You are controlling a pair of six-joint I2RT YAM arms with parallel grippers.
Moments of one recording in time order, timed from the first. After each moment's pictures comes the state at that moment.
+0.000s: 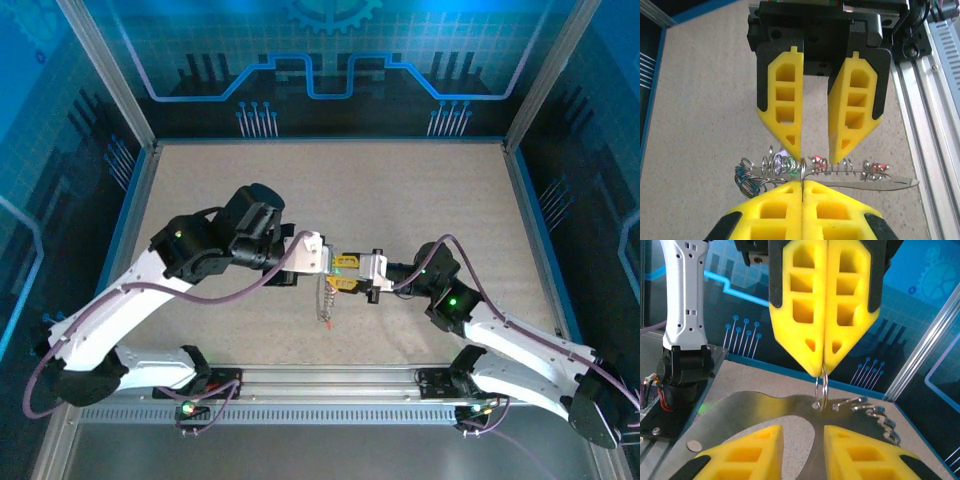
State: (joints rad) left arm -0.85 1.24 1.55 -1.12 0.27 0.74; right arm 0.77 0.93 0.54 0.40 -0.63 -0.37
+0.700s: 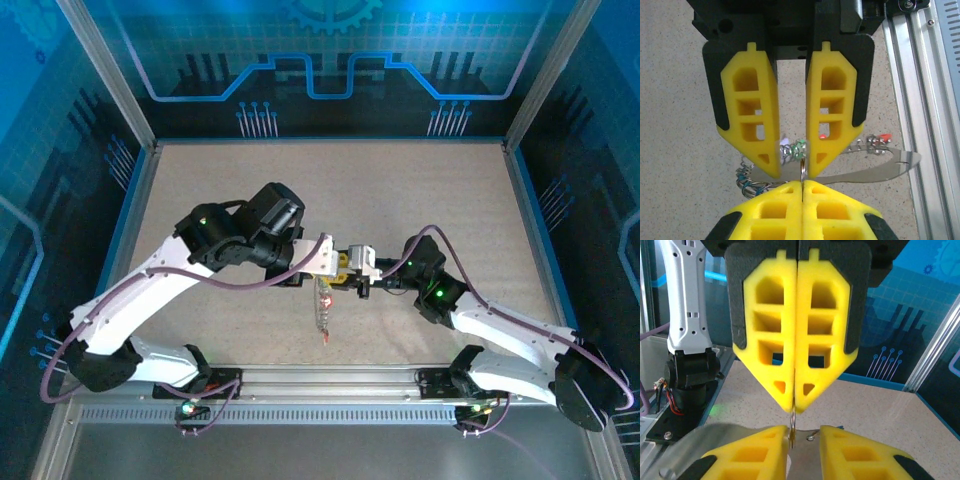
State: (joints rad) left arm -0.86 1.34 1.61 -1.25 0.22 0.76; right arm 0.76 1.06 0.57 0.48 -0.67 -0.28
